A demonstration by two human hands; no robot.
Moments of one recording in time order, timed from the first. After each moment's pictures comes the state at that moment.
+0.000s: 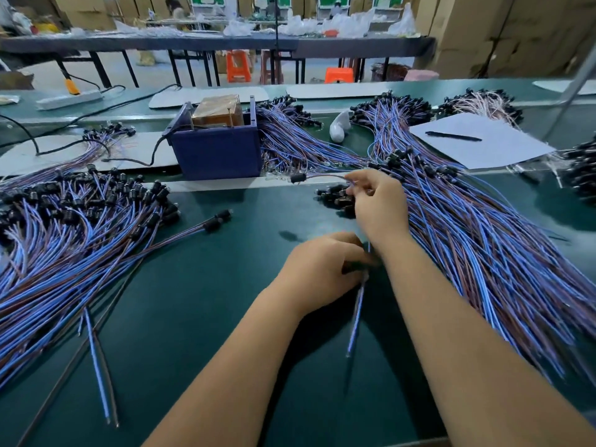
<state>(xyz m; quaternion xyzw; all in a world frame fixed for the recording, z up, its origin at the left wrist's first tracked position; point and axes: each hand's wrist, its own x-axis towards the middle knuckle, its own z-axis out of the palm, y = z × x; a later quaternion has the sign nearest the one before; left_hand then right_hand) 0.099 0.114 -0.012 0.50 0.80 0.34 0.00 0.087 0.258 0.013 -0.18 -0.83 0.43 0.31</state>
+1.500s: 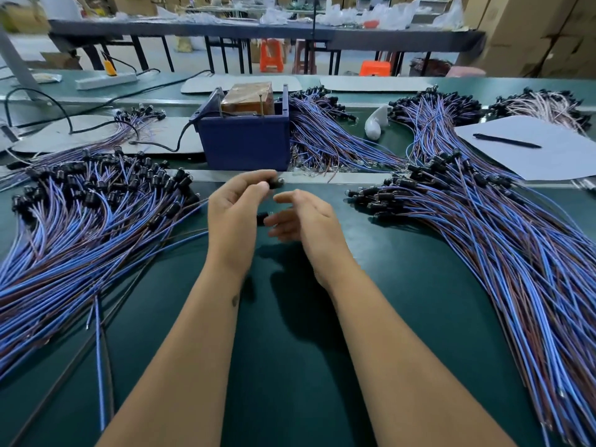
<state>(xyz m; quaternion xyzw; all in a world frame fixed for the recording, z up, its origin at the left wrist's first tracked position) 0.028 0.047 0.001 0.13 0.62 0.77 -0.11 0.057 0.150 -0.006 -0.05 -0.66 0.75 0.09</state>
